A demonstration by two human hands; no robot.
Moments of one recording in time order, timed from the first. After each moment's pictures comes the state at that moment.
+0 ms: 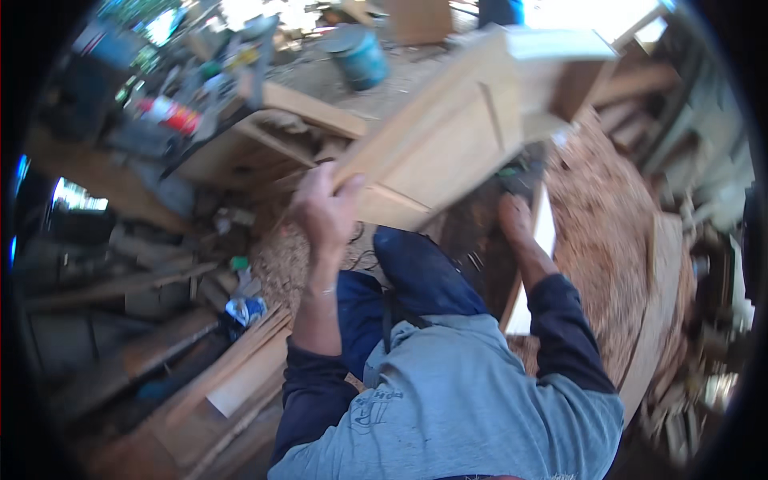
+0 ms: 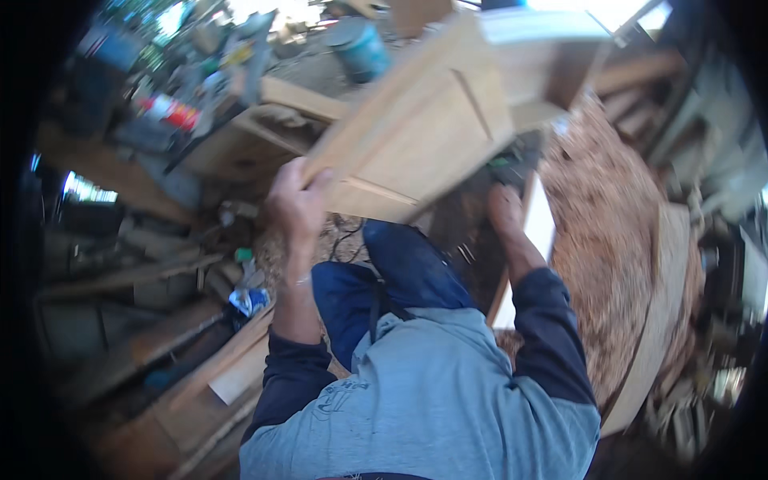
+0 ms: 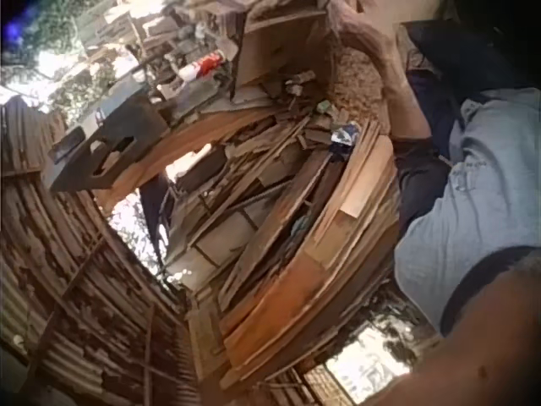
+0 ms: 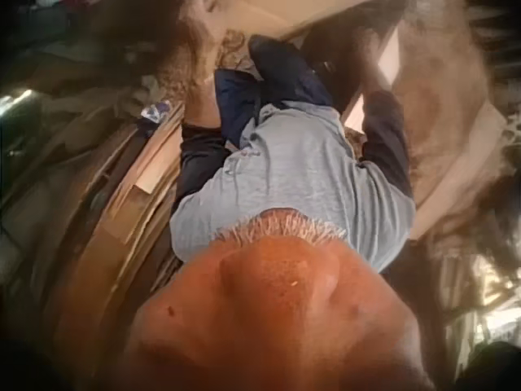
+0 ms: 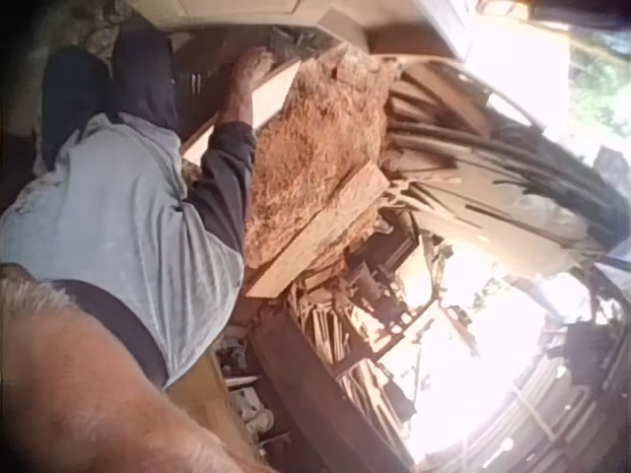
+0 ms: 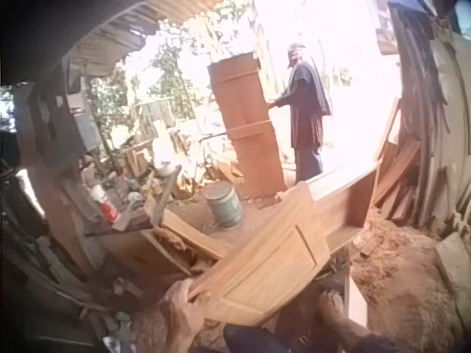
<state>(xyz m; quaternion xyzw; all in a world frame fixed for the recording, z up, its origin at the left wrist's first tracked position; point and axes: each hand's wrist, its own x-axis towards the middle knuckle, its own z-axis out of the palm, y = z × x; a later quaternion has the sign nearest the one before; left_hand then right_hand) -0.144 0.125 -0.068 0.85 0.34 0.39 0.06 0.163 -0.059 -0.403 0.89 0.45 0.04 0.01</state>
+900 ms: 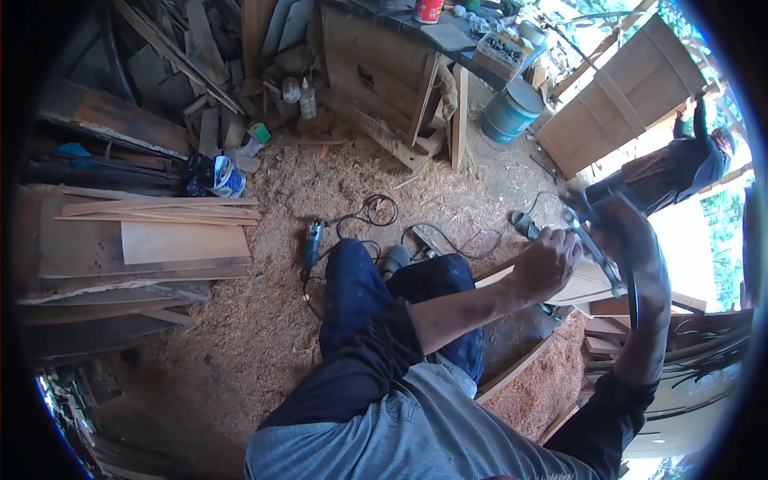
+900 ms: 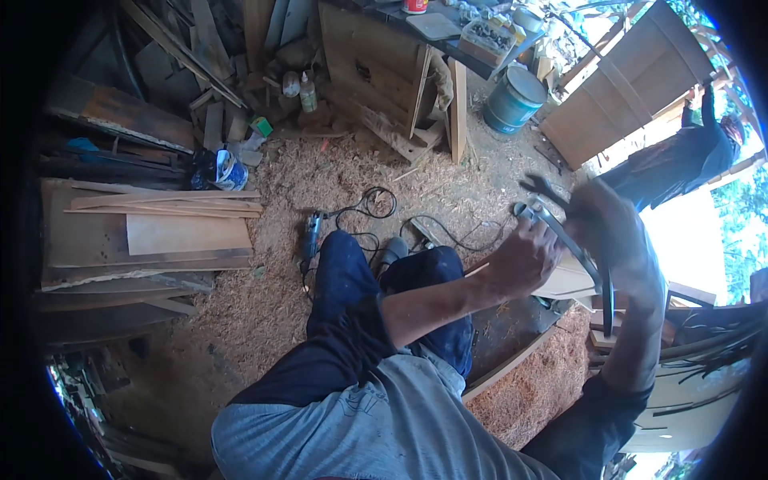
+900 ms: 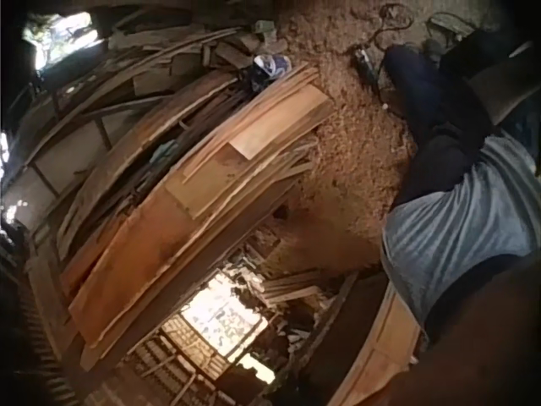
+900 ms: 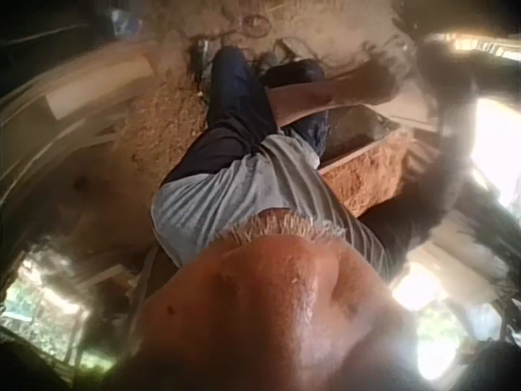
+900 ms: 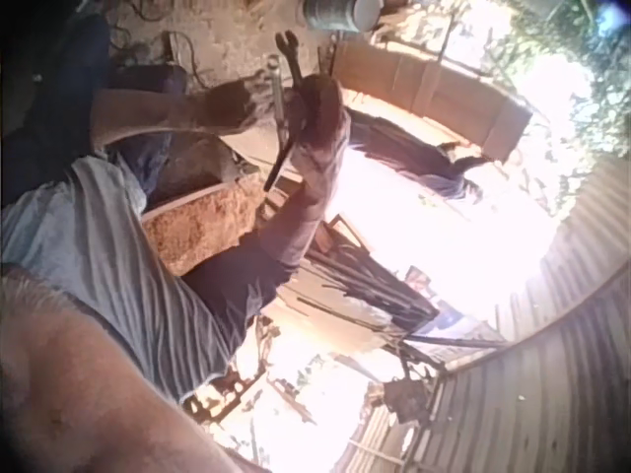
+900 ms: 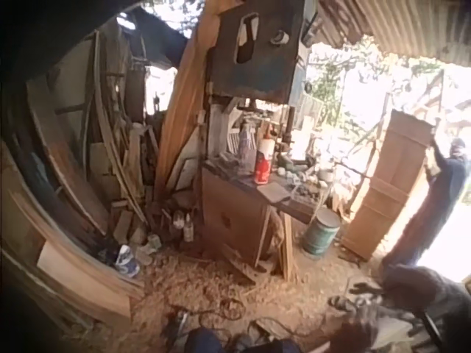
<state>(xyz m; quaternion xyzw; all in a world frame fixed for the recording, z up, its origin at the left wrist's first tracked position) -0.148 0.121 -0.076 0.91 0.28 0.30 -0.01 -0.056 0.106 0.113 0.58 0.77 -0.20 -0.16</state>
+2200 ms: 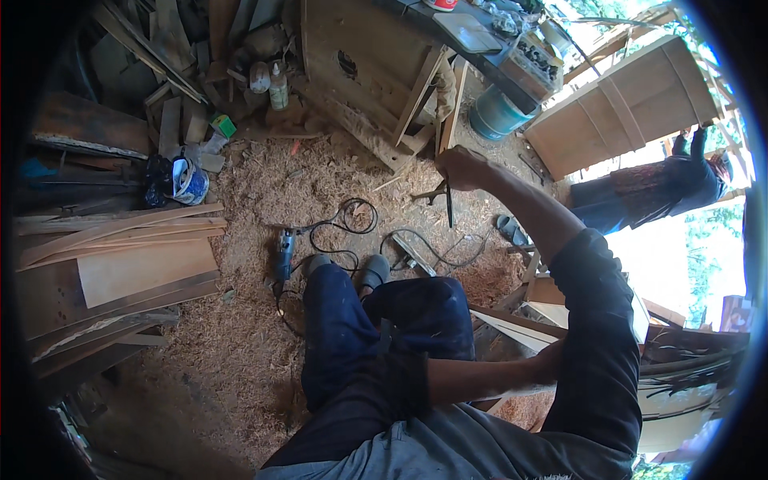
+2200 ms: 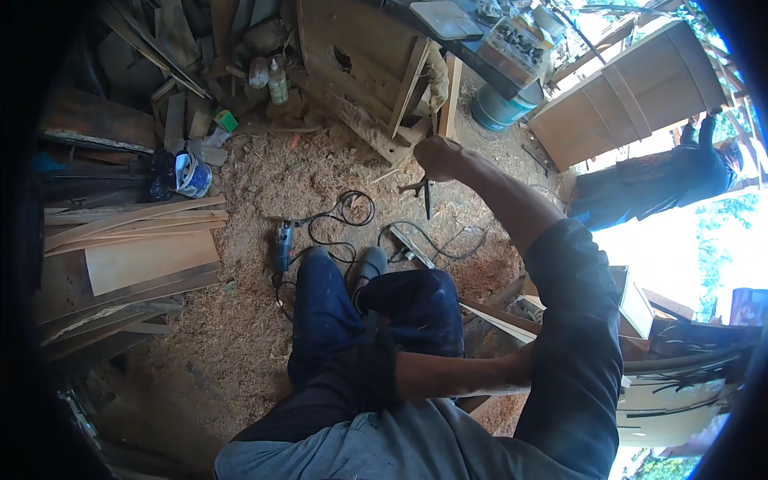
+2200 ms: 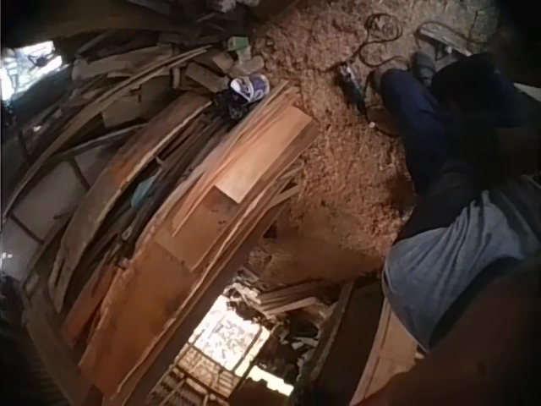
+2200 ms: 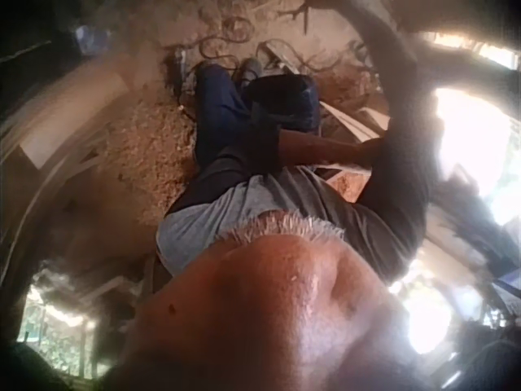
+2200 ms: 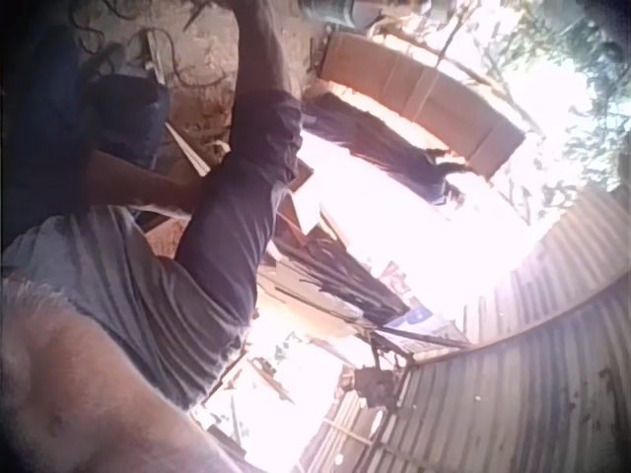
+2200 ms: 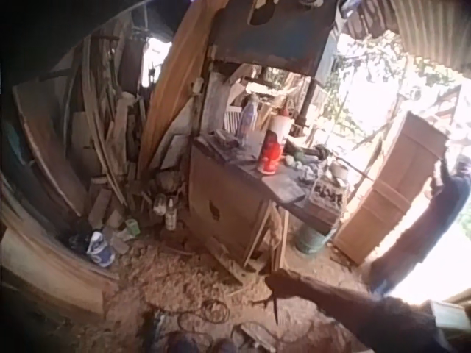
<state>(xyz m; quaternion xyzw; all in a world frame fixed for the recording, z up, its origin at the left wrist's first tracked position) -0.090 0.091 -0.137 0.34 -0.09 0.37 0.86 -0.169 0.442 -0.166 0.42 0.87 -0.07 0.26</state>
